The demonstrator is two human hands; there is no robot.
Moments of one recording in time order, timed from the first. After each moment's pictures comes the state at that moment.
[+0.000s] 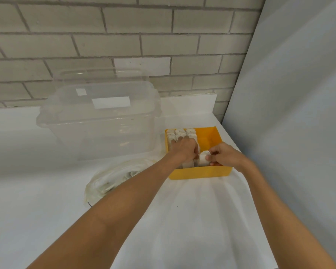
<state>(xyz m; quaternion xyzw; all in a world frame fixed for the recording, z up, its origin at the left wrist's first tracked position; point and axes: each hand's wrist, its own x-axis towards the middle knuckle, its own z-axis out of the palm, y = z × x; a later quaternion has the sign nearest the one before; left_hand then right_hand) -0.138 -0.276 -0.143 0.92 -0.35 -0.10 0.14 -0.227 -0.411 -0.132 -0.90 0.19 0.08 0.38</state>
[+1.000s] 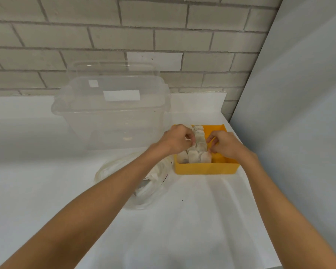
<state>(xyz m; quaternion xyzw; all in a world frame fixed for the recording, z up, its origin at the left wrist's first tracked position) -0.136 -0.211 -0.106 0.87 -0.37 -0.11 0.32 -0.213 -0.389 -0.111 -0.95 0.15 0.03 0.29</state>
